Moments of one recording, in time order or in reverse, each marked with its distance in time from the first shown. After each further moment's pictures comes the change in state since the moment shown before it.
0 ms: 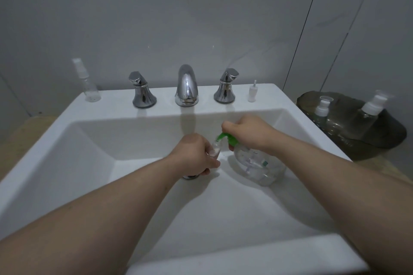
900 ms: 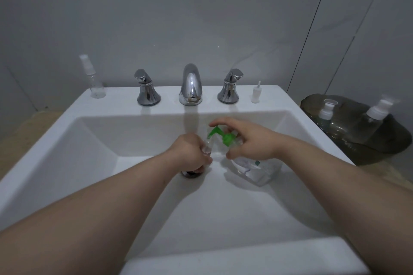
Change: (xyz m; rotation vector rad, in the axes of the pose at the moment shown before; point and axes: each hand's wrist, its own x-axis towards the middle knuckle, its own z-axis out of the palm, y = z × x) left_hand 0.007 -0.013 -0.003 0.001 0.055 -0.121; right_hand 0.002 0.019 -0.003 -0.113 -0.235 -0.377
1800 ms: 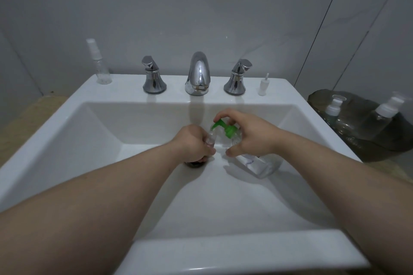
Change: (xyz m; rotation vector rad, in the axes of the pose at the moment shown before) left_hand 0.002 -0.008 0.004 -0.062 0.010 0.031; right_hand 0.004 -0.007 0.011 -0.133 0.062 -0.015
